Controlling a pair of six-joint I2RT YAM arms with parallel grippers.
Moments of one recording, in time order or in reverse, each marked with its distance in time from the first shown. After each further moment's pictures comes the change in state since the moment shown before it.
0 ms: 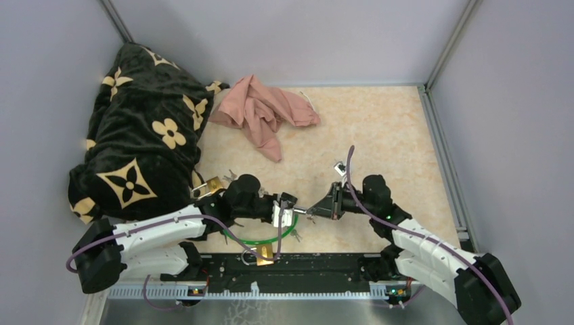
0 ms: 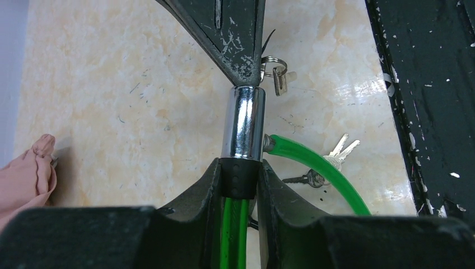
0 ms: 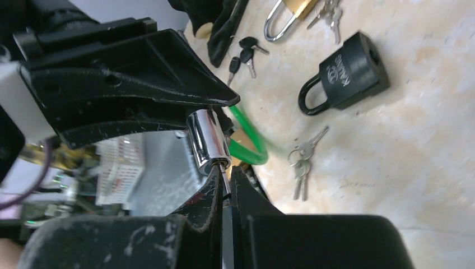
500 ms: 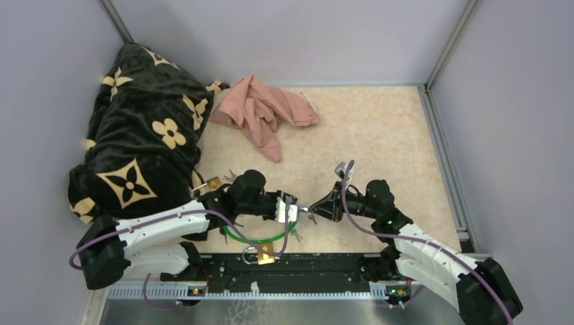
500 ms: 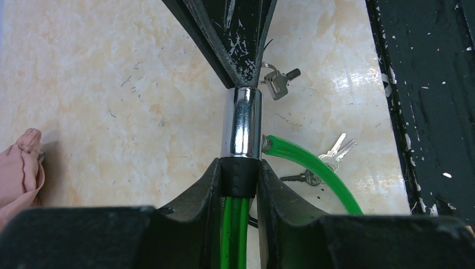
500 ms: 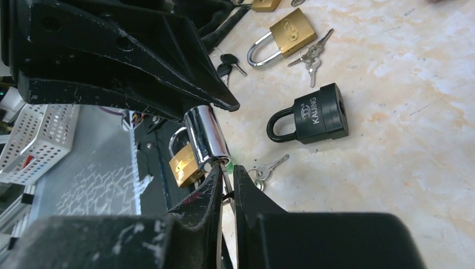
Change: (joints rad) left arm 0.000 0.043 0.076 -0.082 -0.006 -0.013; right arm 0.007 -0.053 -0.056 0.100 0.035 -0.255
